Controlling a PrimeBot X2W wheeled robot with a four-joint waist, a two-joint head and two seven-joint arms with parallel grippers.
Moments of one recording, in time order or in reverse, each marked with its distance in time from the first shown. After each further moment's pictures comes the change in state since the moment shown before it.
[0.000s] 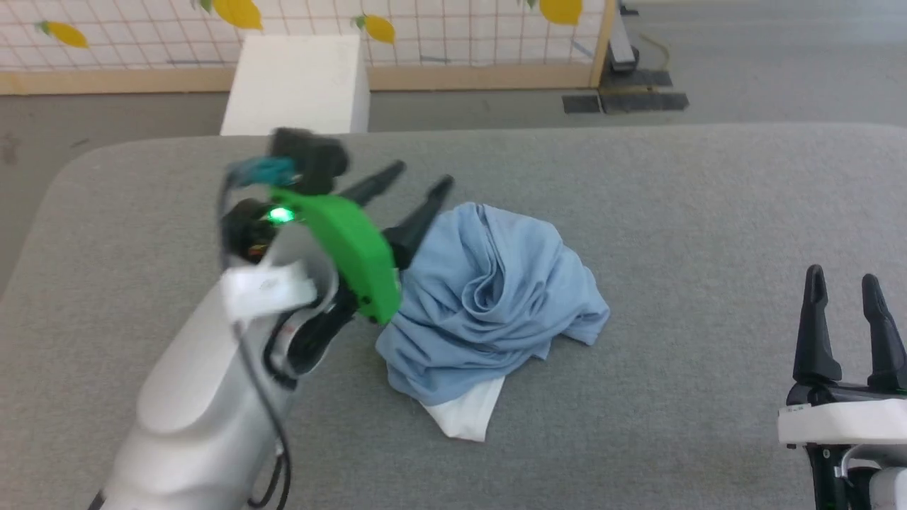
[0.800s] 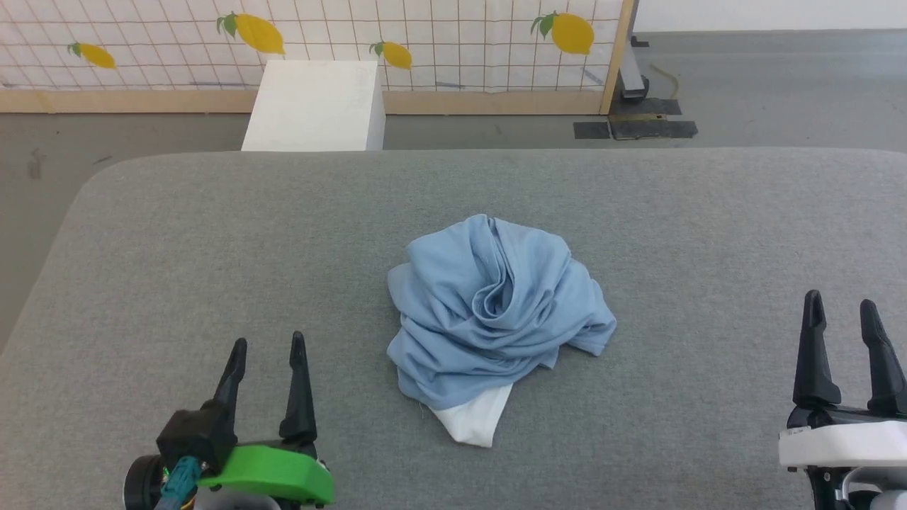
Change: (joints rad) left arm 0.656 -0.074 0.258 -0.172 0.350 0.295 -0.572; right arm 0.054 0.000 -0.002 -0.006 0.003 0.000 0.000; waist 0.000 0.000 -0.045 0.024
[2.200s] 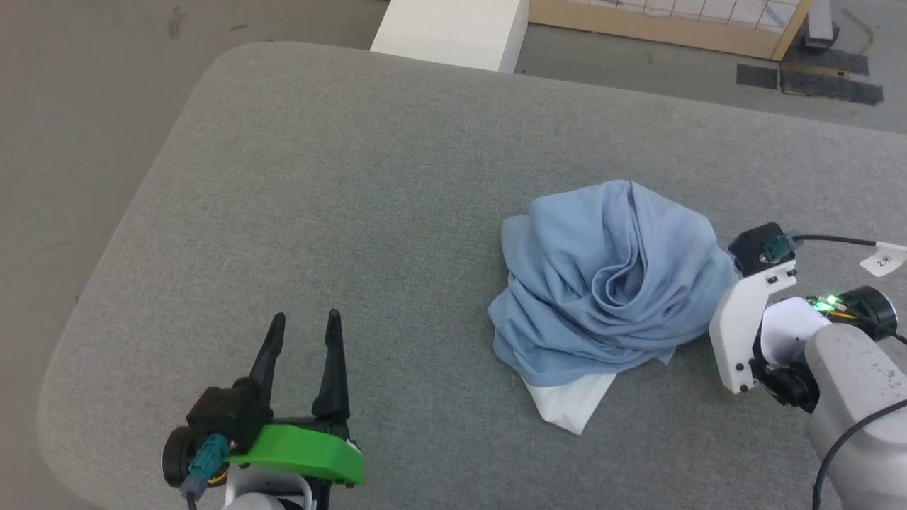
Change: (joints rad) left arm -0.053 -0.154 0.093 0.063 0.110 -0.170 -0.001; right arm -0.539 -0.300 0.534 0.588 0.023 0.000 0.730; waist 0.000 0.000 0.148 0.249
